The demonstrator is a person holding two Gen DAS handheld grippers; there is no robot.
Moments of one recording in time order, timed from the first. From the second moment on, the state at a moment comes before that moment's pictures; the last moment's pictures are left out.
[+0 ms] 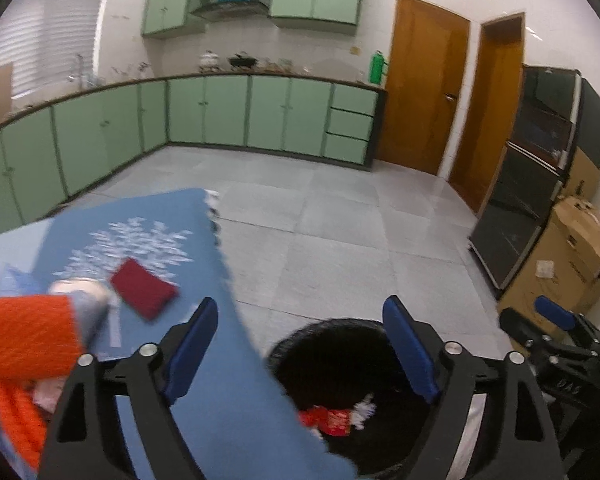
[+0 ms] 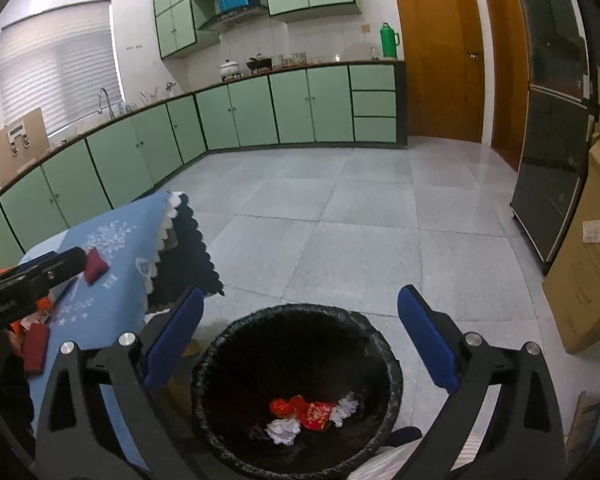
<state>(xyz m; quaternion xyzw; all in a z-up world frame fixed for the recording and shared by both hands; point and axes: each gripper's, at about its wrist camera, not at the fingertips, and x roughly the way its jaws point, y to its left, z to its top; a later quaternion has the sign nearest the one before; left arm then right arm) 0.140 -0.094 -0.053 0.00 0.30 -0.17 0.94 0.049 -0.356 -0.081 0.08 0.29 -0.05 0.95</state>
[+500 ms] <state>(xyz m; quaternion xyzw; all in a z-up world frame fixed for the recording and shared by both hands) 0.084 0.039 -0.027 0.00 0.27 -0.02 0.96 0.060 -0.252 -0.058 0.05 0.28 0.06 0.96</state>
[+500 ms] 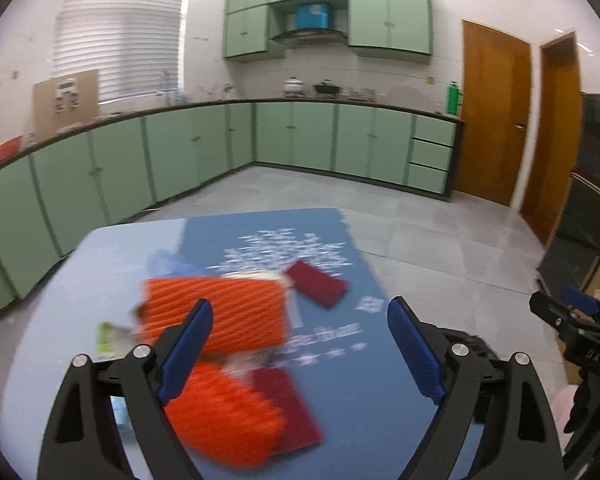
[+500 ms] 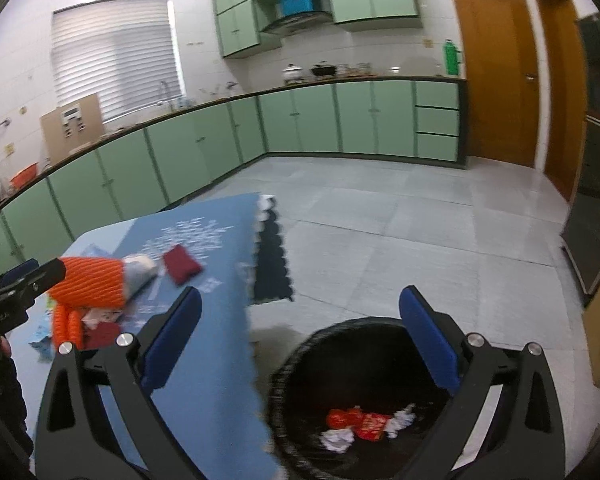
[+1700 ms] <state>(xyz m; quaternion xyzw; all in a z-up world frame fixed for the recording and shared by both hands) 0.008 0.197 -0.086 -0.04 0.31 0.13 0.94 0.052 -0.028 -0.098 -0.02 0.32 0.25 0.91</state>
